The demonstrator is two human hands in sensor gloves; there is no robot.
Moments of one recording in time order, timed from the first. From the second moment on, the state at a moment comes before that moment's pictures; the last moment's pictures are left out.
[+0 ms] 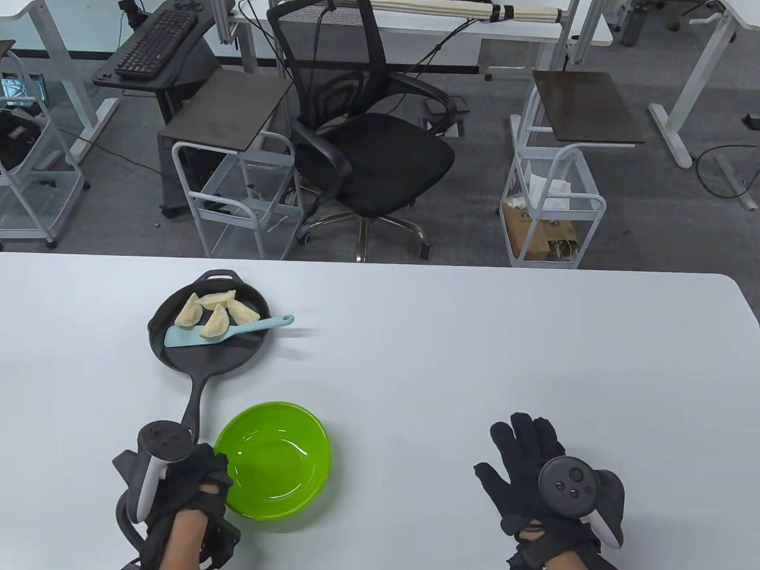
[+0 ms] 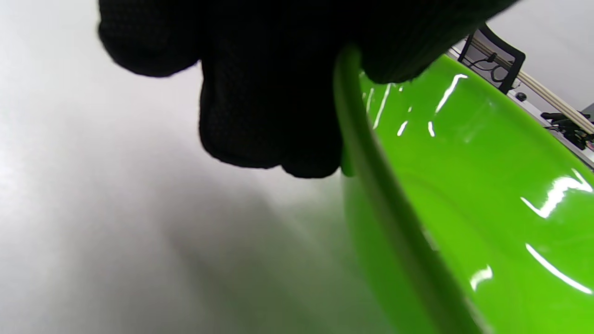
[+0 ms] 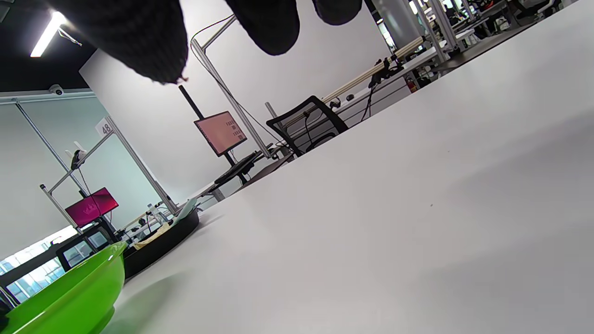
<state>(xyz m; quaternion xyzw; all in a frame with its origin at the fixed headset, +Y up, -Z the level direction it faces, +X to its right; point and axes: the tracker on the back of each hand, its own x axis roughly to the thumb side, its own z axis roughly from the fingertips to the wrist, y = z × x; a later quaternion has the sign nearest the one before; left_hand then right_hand) -0.295 -0.751 -0.269 -0.18 0.27 0.29 0.90 0.227 -0.723 -0.259 0.10 -0.01 0.95 0.31</state>
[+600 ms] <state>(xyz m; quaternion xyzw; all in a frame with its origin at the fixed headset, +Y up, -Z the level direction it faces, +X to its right) -0.278 -0.753 -0.273 -0.15 0.22 0.34 0.90 0.224 -0.727 -0.260 0.10 0.02 0.94 0.34</state>
